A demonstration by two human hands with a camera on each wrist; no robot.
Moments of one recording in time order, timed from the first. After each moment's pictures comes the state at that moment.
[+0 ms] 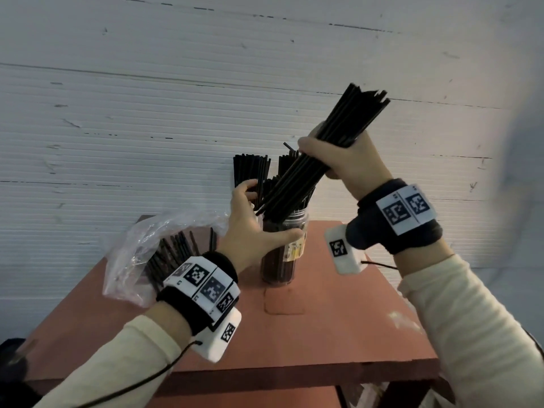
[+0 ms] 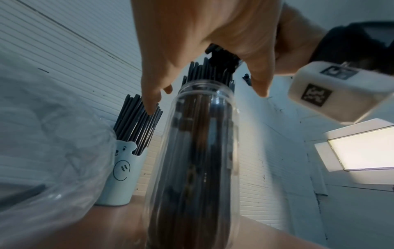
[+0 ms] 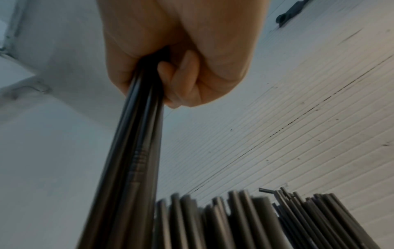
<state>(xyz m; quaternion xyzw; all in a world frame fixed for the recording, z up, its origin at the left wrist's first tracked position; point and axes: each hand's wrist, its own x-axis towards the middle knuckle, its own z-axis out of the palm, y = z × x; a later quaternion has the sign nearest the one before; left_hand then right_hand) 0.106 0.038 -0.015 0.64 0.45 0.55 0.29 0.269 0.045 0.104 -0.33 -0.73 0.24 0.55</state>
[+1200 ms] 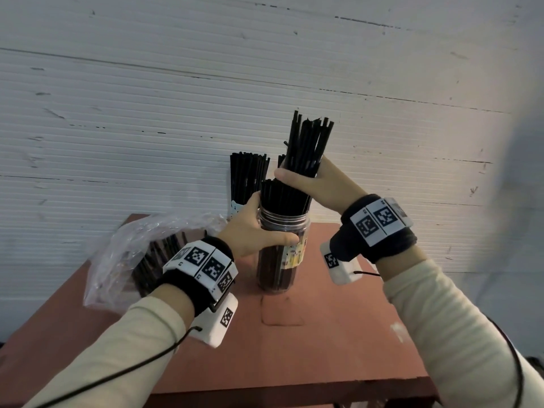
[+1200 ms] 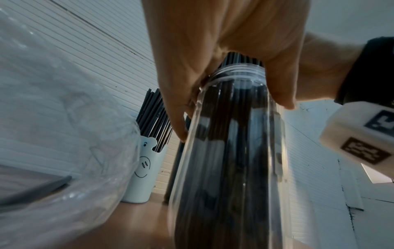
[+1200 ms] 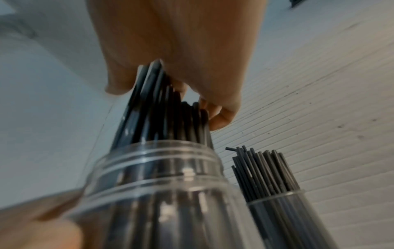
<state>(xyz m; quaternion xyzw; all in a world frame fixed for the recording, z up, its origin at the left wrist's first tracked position) 0.096 0.086 -0.018 0.67 0.45 0.45 0.38 0.261 0.104 0.068 -0.40 -0.81 0.19 0.38</state>
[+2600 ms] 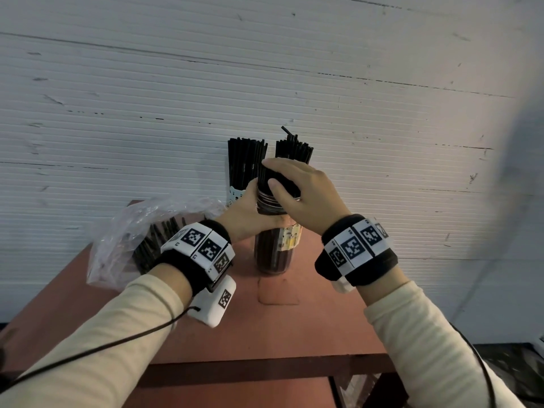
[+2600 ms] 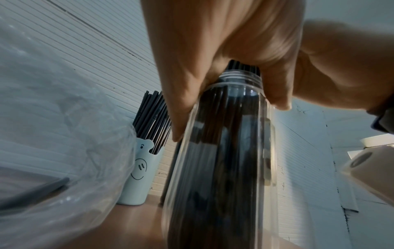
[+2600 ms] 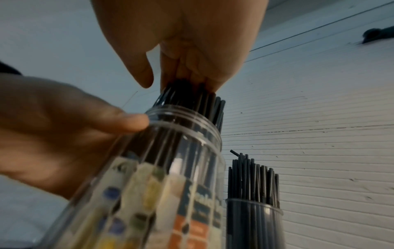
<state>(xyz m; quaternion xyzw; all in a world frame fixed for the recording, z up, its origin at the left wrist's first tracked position) 0.103 0.081 -0.016 0.69 0.43 0.45 0.38 0.250 0.076 0.020 -0.34 -0.84 -0.07 0.41</state>
